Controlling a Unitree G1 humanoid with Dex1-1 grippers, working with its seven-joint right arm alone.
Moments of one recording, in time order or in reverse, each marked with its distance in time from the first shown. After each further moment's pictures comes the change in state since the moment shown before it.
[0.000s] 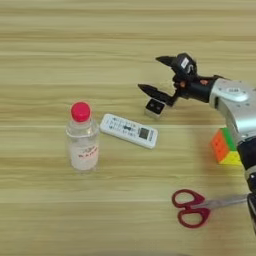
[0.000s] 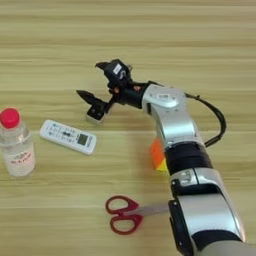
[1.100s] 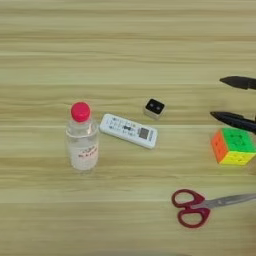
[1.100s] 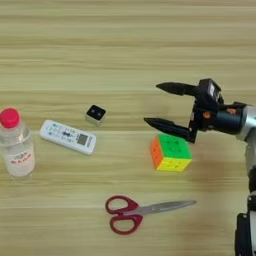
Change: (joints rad) arm 0.118 -0.352 -0.194 0.274 0.224 -0.147 0.583
